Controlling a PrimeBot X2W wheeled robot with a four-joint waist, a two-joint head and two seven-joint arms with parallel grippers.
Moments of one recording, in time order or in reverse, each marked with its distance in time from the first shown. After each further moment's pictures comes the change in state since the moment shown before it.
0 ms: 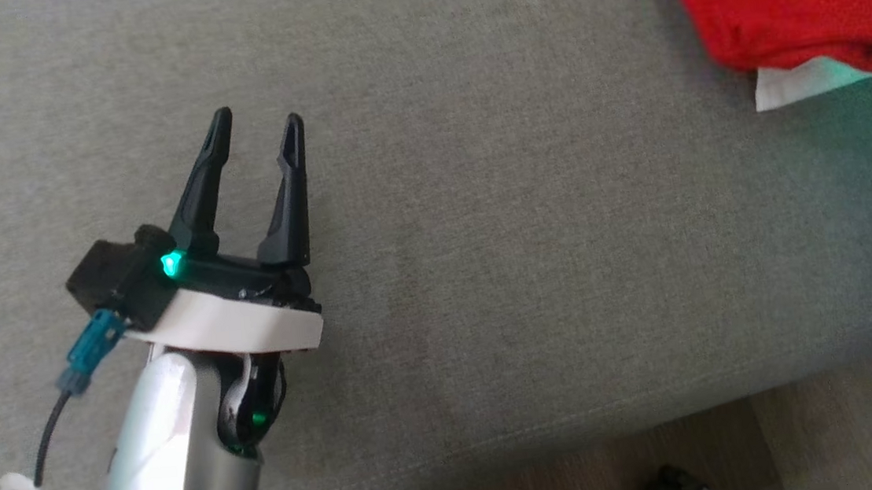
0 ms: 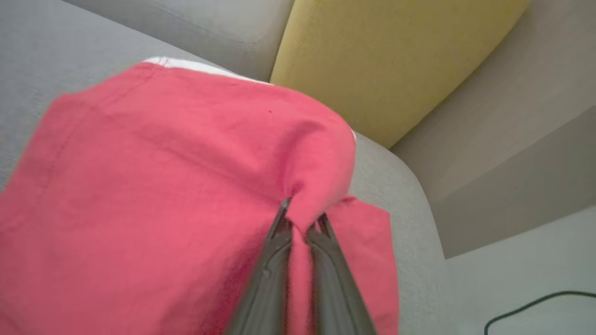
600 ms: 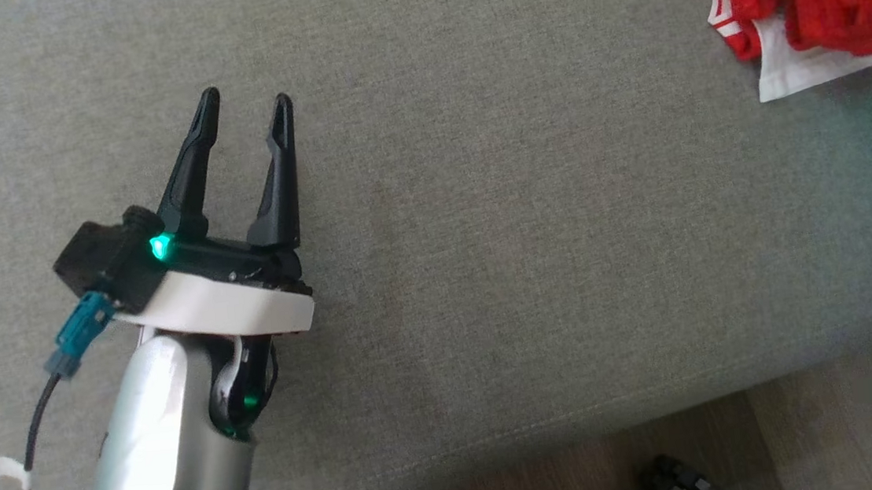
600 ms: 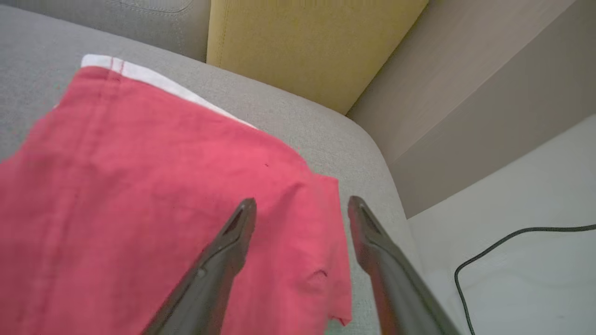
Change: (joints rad) left arm -0.042 0.000 0.017 0.025 0.008 -0.009 0.000; right arm -0.051 0.058 -0.198 0.125 -0.086 0.000 0.053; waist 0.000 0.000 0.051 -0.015
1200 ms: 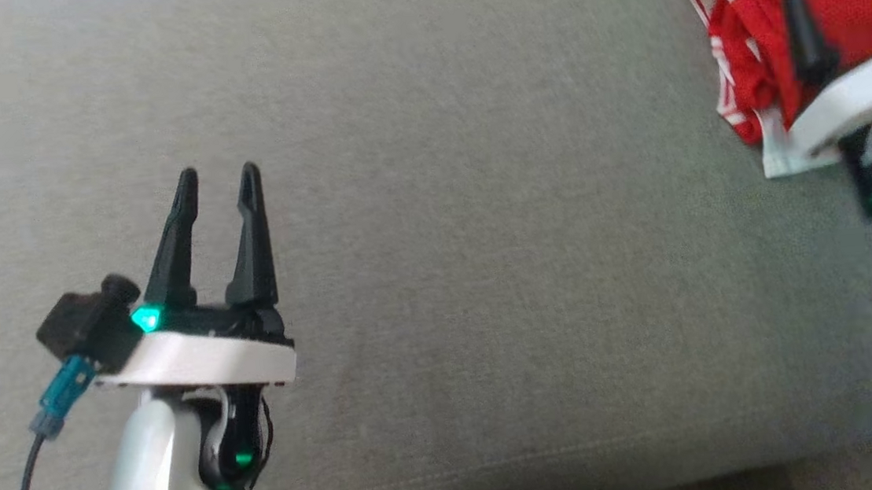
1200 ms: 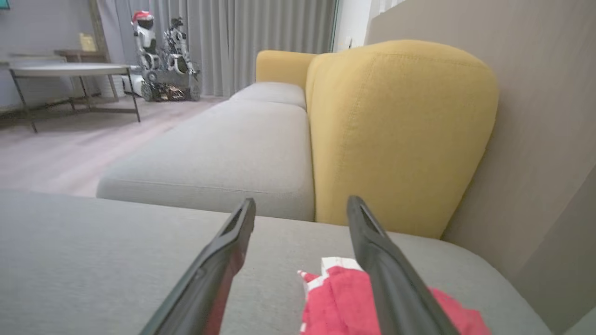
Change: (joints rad) left arm 0.130 0.000 0.041 -0.014 -0.103 0.039 0.000; right arm 0.206 0.218 -0.099 -0.238 0.050 0.000 -0.145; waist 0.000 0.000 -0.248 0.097
